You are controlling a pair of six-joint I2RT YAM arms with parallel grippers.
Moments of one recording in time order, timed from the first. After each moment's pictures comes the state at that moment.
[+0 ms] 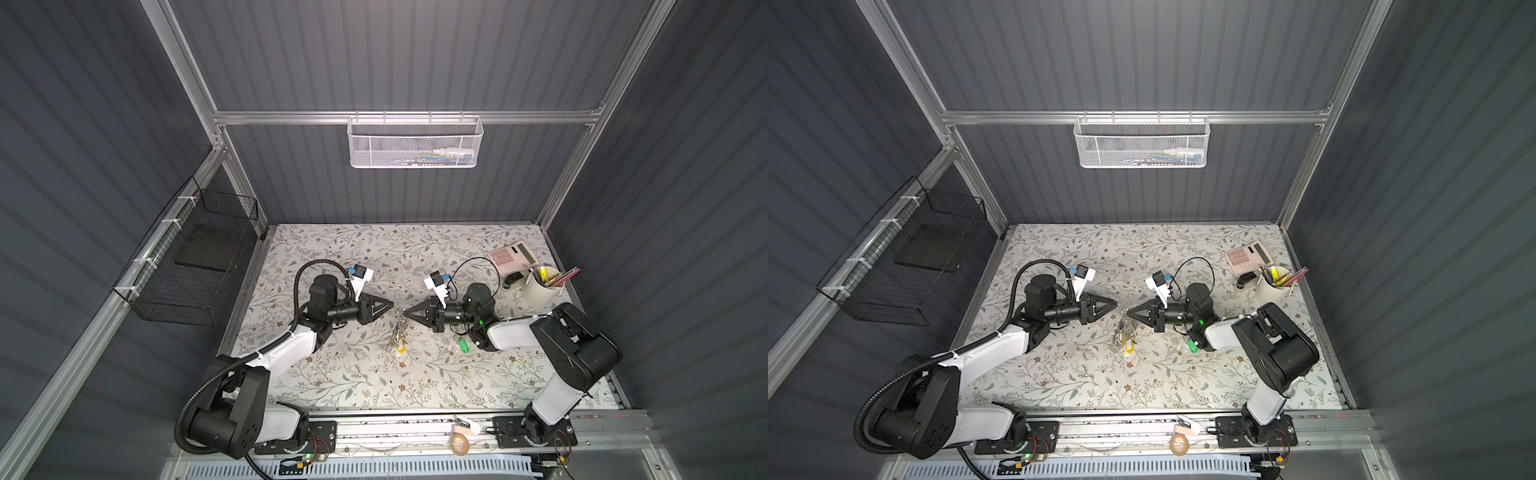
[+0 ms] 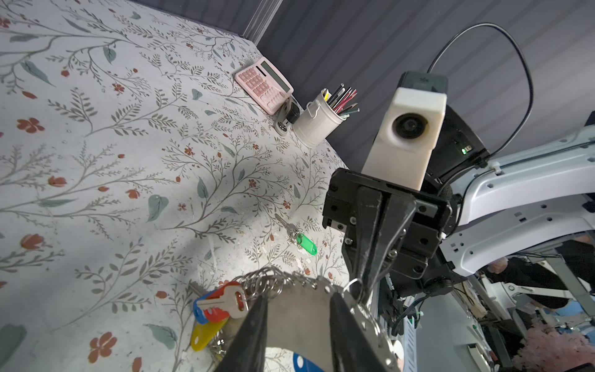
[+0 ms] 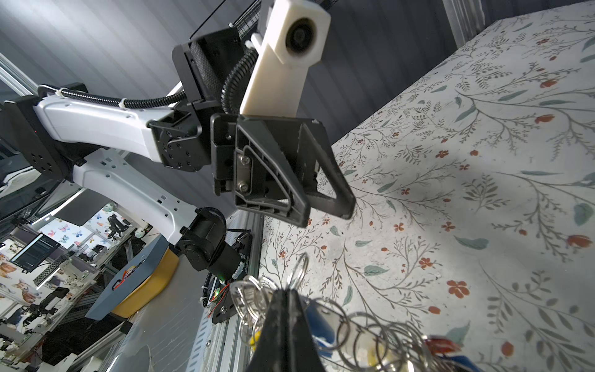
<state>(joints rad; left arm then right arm) -0.37 1.35 0.58 0.41 0.89 -0.45 0.55 1.71 0.59 1.09 -1.01 0.59</state>
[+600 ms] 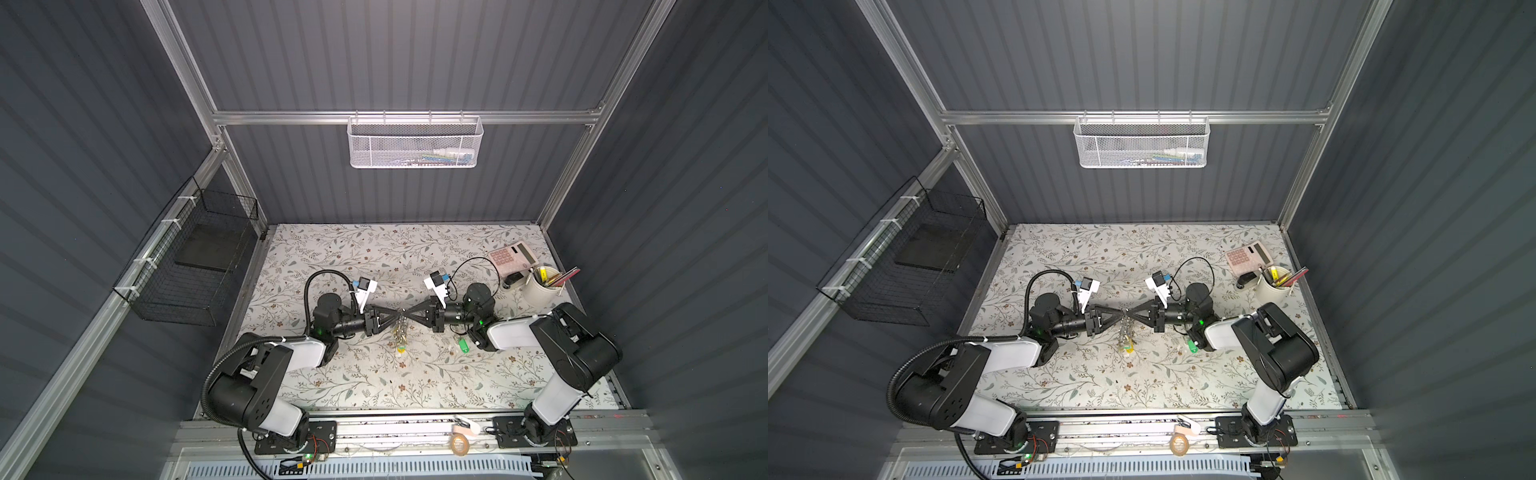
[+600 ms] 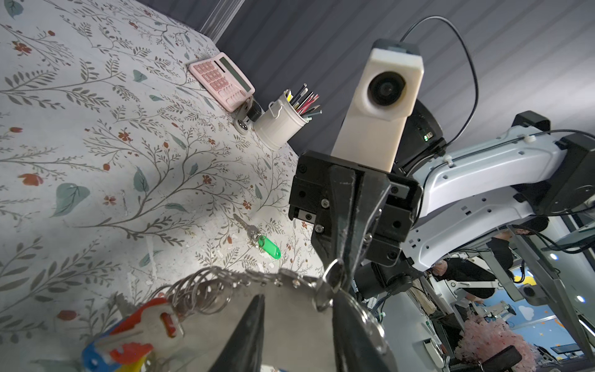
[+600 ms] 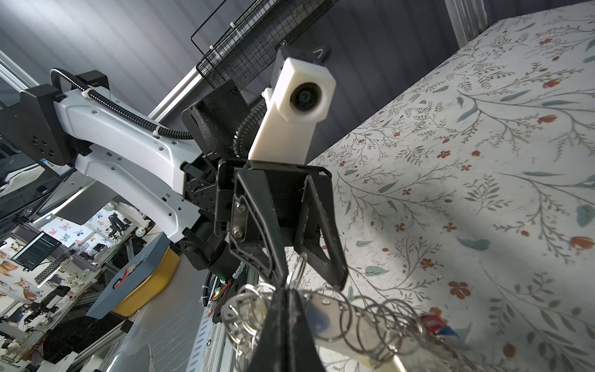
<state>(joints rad) -0.44 1.52 0.42 1.00 0.94 -0.73 0.55 1.71 0.59 1.10 -1.02 0.59</state>
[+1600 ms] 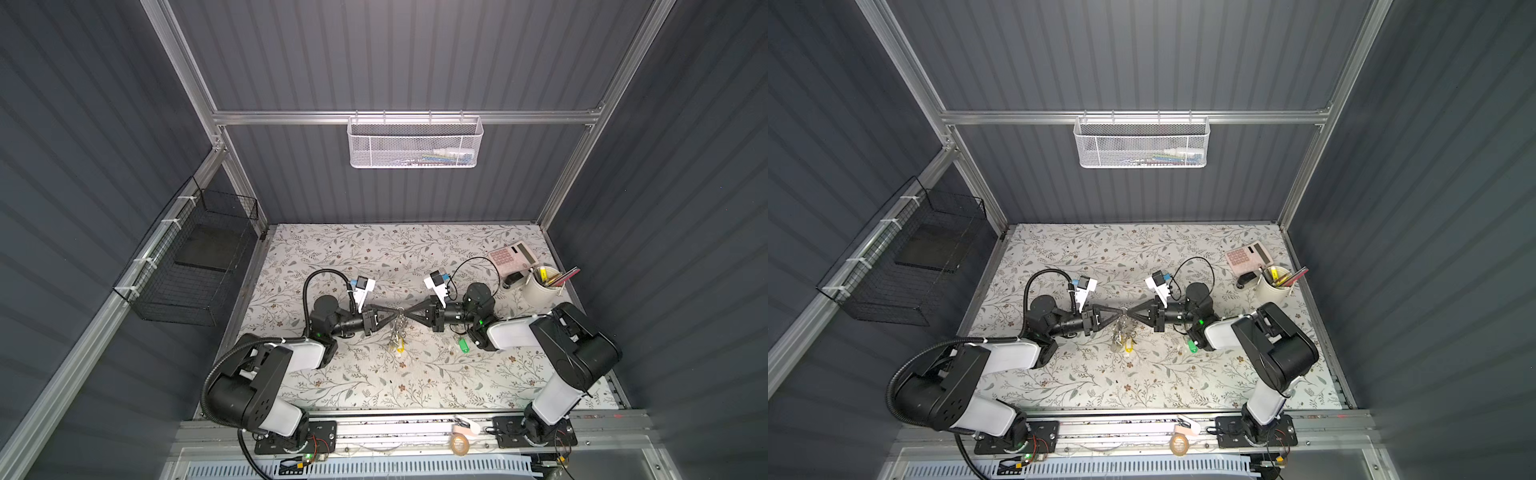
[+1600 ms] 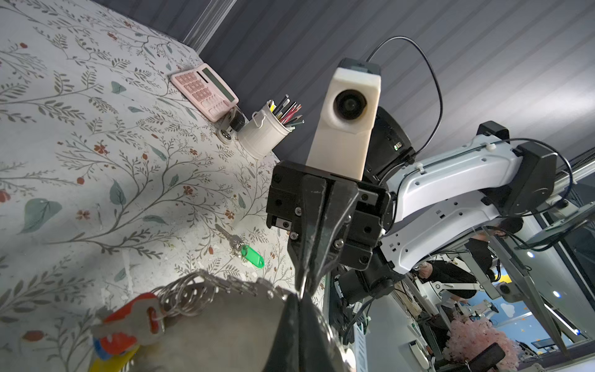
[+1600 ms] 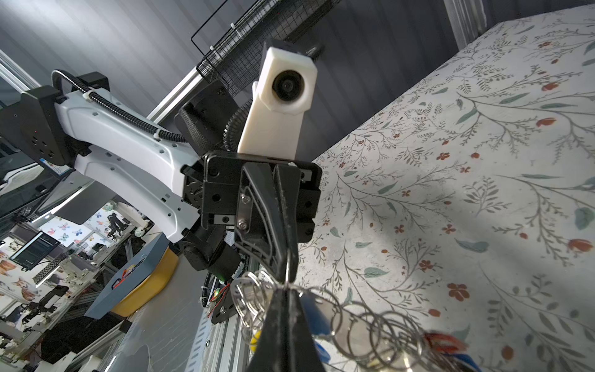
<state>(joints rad) -0.46 1.44 0.41 0.97 0.94 -0.73 0.54 1.71 0.59 1.10 -1.01 0.59</state>
